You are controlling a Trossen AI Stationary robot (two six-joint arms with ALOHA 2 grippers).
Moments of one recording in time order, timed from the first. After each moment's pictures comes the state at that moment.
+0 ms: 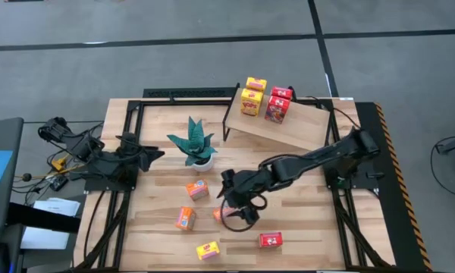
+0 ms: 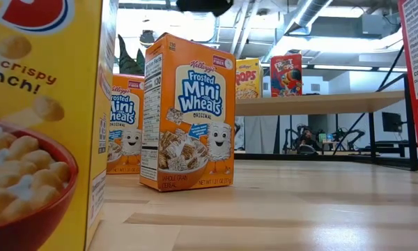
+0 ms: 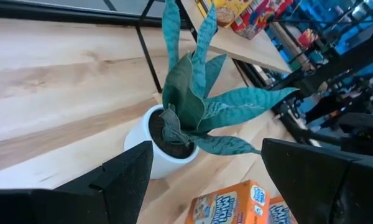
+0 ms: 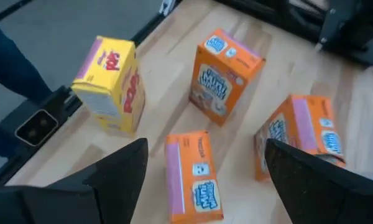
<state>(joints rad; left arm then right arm) -0.54 0.41 0.59 -0.71 -0.92 -1.17 0.28 1.76 1.43 -0.33 -0.11 -0.21</state>
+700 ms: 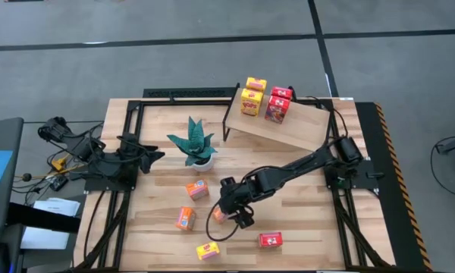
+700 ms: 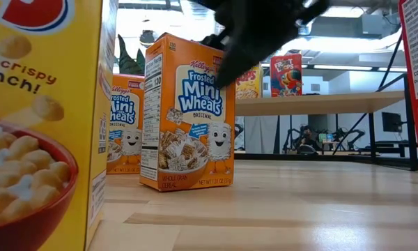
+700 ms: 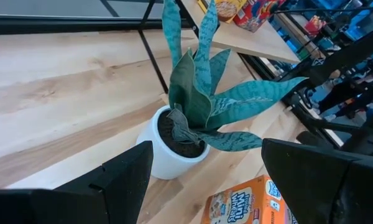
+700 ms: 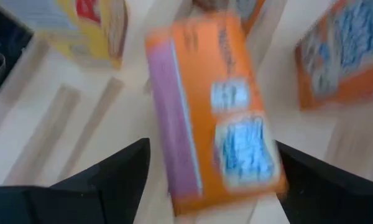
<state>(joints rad) -0.54 0.42 0.59 -0.73 -0.93 -1.11 0.29 1.96 1.48 -0.46 -0.08 -0.10</state>
